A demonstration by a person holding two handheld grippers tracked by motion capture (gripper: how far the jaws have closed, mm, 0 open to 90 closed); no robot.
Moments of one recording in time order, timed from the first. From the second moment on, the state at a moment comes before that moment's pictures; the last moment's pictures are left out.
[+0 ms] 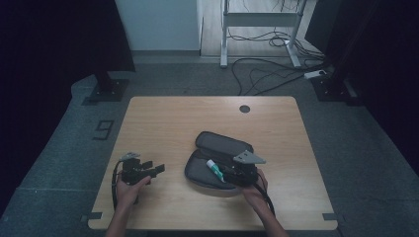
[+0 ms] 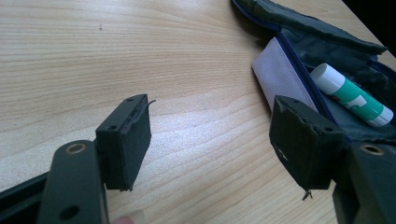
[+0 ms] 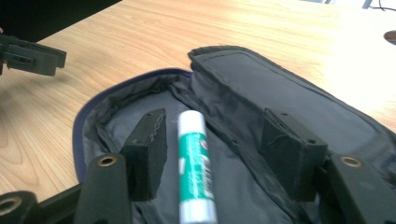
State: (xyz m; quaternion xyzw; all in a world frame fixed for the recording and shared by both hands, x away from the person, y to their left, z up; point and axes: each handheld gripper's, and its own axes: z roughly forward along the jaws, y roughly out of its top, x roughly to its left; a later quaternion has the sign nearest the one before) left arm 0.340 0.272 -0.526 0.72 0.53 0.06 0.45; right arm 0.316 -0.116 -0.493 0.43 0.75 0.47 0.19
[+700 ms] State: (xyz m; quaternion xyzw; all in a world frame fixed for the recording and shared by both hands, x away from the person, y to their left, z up) left arm 0.339 0.271 -0.530 0.72 0.53 0.06 0.44; right arm 0.299 -0.227 -0.523 0.50 0.71 0.43 0.23
